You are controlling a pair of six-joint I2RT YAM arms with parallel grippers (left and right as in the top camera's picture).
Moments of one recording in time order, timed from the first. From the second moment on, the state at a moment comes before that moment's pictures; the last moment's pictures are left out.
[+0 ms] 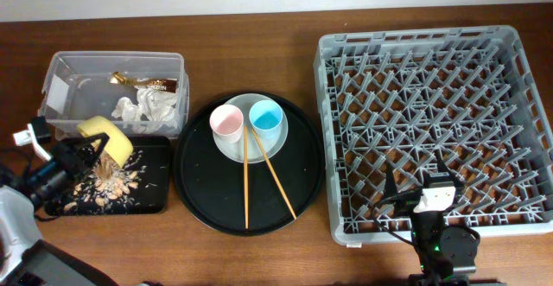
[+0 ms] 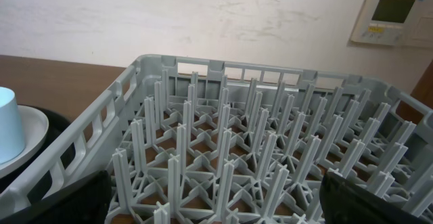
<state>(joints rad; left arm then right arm) 0.83 1.56 1.06 -0.85 1.28 0.22 0.01 0.01 0.01 -0.07 -0.01 -0.09</state>
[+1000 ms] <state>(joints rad) 0.86 1.68 0.99 -1.69 1.42 0.79 0.01 0.01 0.01 -0.07 -0.01 -0.09</state>
